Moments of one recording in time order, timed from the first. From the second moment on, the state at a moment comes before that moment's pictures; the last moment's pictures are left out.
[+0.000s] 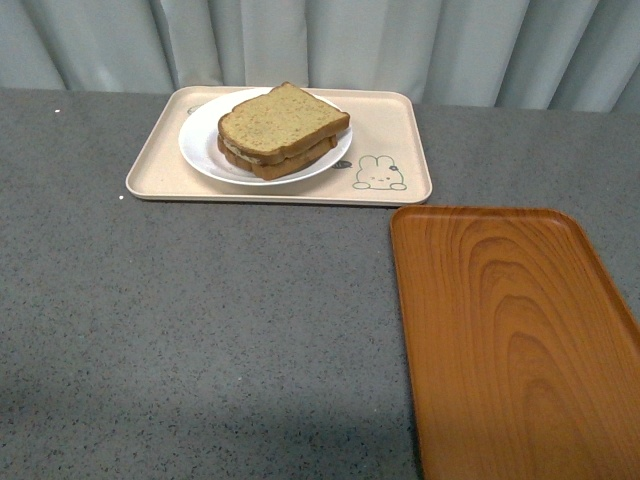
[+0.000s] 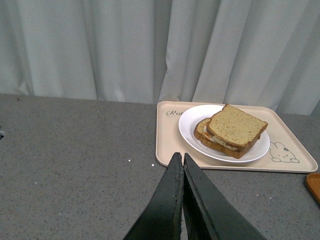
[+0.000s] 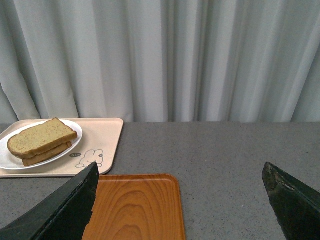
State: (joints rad) left arm 0.00 0.77 0.02 0.73 0.00 -0.01; right arm 0.00 0.00 0.01 0.00 0.00 0.00
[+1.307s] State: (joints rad) left arm 0.00 0.16 0.02 0.16 0.00 -0.01; right arm 0.00 0.00 0.01 0.00 0.00 0.00
